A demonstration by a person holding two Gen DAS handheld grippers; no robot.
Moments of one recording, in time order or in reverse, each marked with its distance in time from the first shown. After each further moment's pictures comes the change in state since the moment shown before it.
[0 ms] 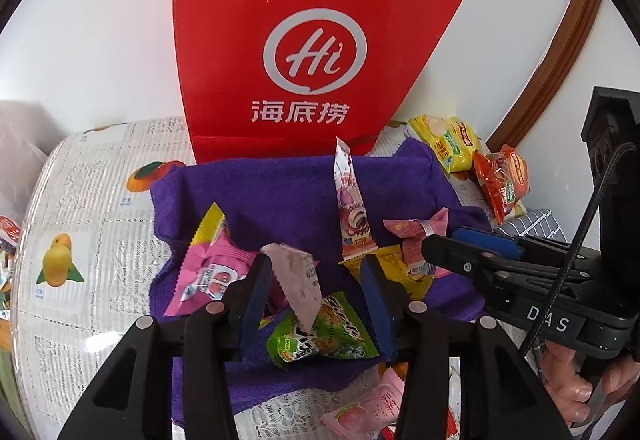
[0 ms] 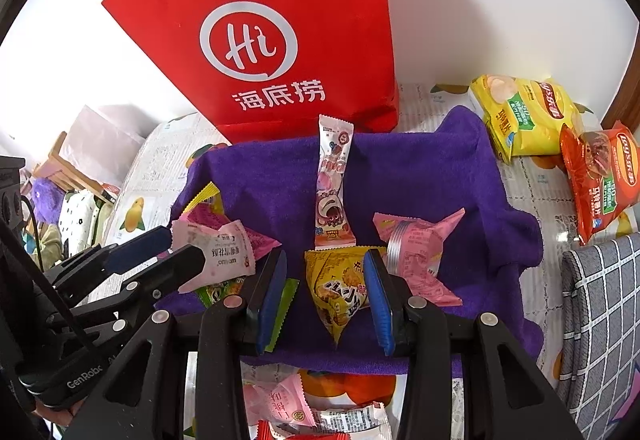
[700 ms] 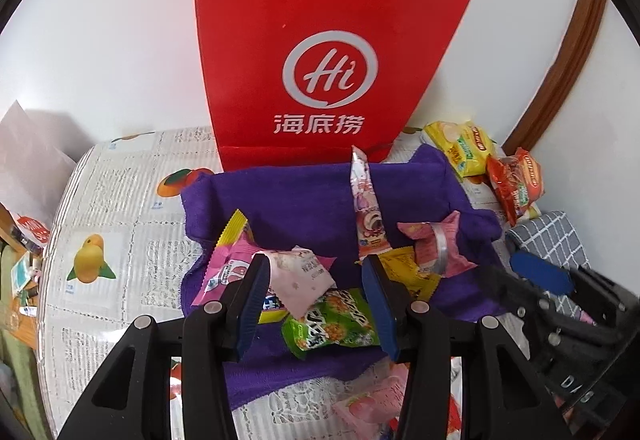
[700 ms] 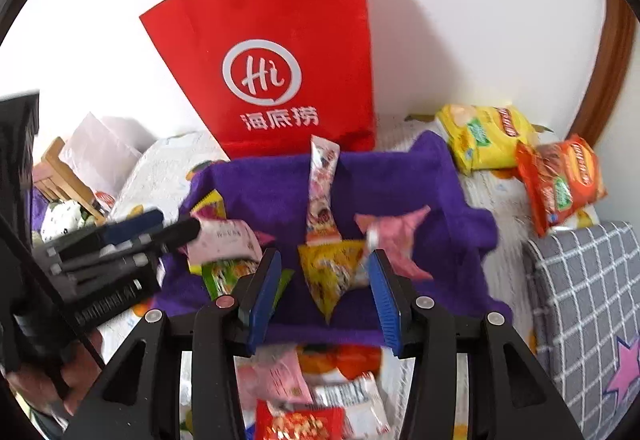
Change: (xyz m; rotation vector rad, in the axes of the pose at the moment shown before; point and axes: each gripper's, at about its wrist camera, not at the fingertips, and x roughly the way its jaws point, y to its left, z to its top) left arm -0.024 -0.006 0.001 0.008 -0.020 0.086; right arm -0.054 0.012 -0.040 -0.016 -0.151 -0.125
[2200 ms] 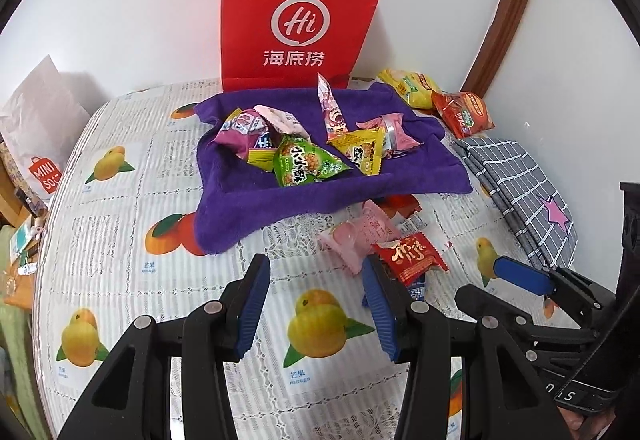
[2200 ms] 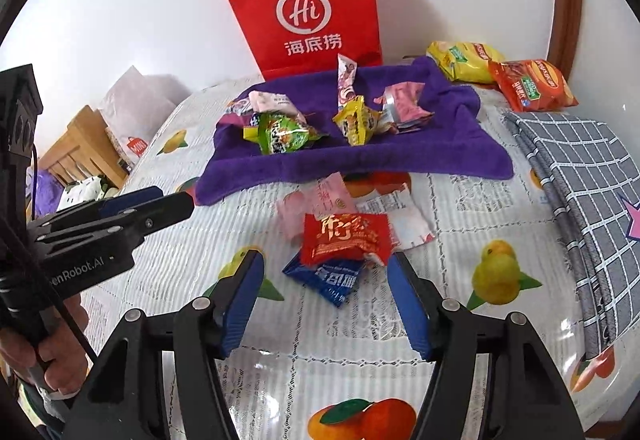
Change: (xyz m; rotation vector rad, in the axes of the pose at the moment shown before) left arm -0.088 0.008 -0.139 0.058 0.008 -0.074; right arm -0.068 0.037 -0.155 0.031 0.020 0.062
